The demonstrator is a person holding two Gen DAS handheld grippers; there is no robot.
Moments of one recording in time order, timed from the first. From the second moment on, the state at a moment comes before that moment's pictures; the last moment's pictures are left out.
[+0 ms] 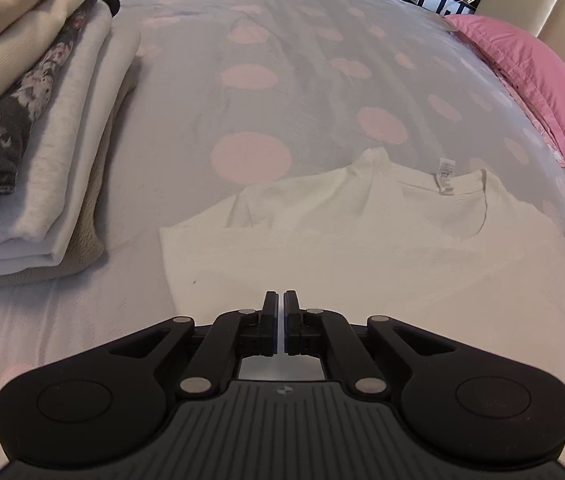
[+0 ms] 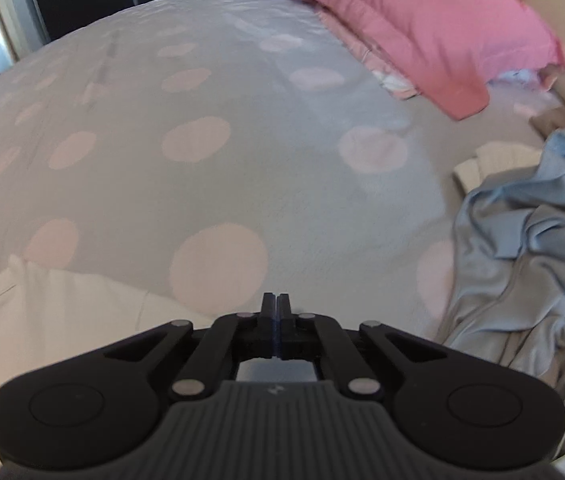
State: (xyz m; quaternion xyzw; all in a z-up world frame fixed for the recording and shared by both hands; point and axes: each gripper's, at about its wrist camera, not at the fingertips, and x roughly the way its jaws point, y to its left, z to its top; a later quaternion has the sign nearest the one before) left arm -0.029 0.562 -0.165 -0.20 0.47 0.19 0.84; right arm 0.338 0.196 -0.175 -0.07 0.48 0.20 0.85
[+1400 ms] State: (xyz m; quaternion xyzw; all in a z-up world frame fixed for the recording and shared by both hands) left arm -0.048 0.553 -0.167 -0.19 0.43 0.23 0.85; right arm 0.293 0.250 -0.172 -0.10 0.48 0.26 0.83
